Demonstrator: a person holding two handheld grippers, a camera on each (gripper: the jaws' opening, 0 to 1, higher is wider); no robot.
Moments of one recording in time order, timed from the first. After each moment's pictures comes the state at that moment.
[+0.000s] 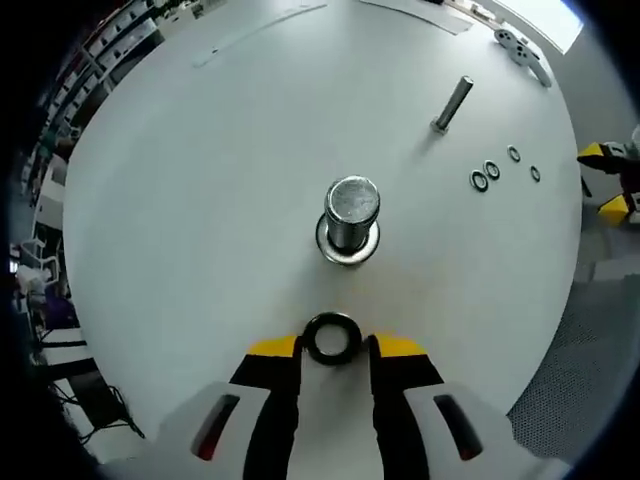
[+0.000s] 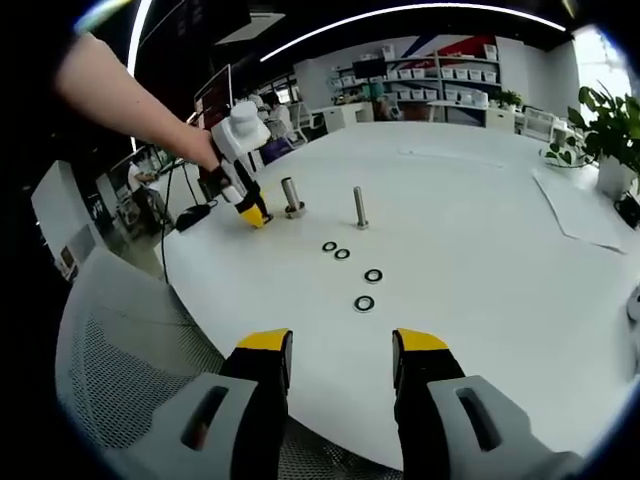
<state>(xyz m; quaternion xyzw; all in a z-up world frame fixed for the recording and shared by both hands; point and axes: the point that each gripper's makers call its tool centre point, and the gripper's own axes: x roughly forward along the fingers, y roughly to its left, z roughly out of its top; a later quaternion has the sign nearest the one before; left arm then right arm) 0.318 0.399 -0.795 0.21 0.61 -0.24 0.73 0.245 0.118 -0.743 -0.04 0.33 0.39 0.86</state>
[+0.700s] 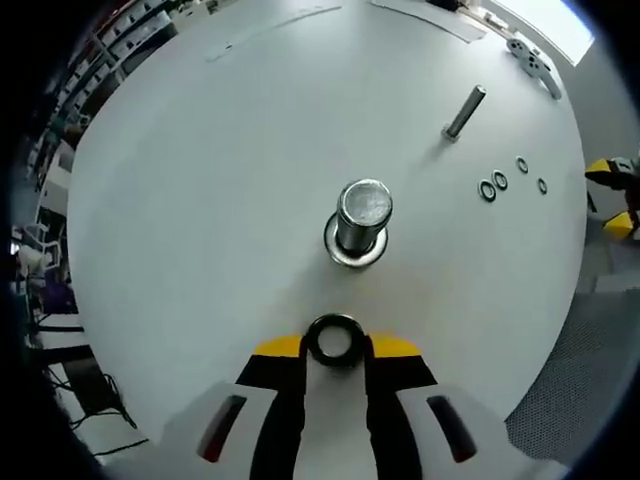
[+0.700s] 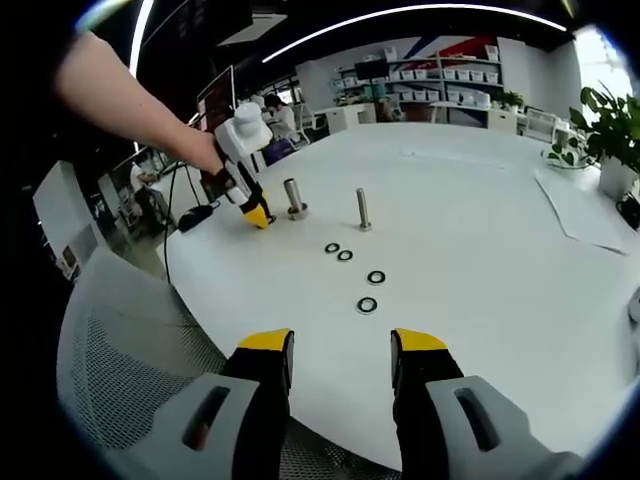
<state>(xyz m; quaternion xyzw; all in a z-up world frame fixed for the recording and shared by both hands) 0.321 0.402 -0.797 0.19 0.61 -0.22 0.74 0.245 0.120 -0.742 -0.04 0.33 0.39 0.86</state>
